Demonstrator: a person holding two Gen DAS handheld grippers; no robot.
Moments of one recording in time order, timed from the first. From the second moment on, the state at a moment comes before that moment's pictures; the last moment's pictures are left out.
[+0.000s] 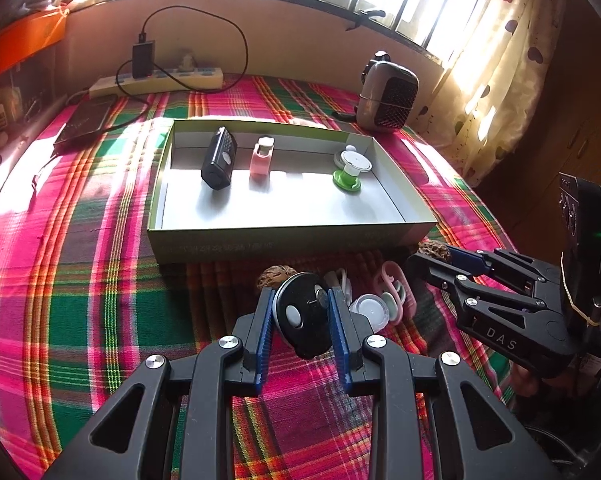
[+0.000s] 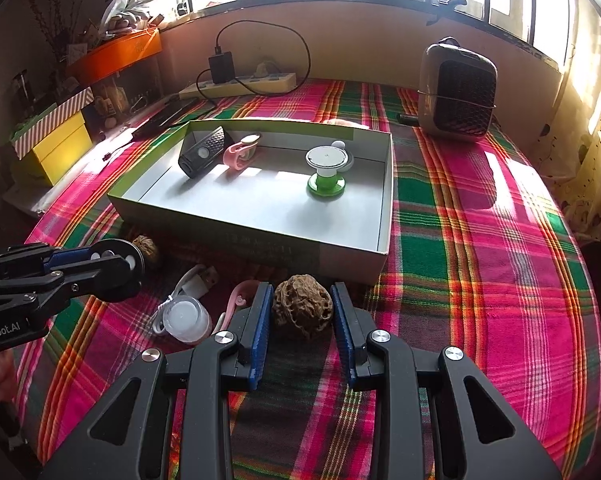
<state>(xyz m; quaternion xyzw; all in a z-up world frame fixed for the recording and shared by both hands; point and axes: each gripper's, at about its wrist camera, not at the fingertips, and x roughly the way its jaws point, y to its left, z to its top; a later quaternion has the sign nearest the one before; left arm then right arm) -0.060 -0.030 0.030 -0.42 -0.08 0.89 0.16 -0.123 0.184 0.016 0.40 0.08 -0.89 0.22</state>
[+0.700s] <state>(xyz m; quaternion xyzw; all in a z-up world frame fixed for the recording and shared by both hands) -0.095 -0.038 0.046 -0.40 -0.07 0.90 0.14 -0.146 0.167 0.040 0.38 0.07 -0.89 0.23</state>
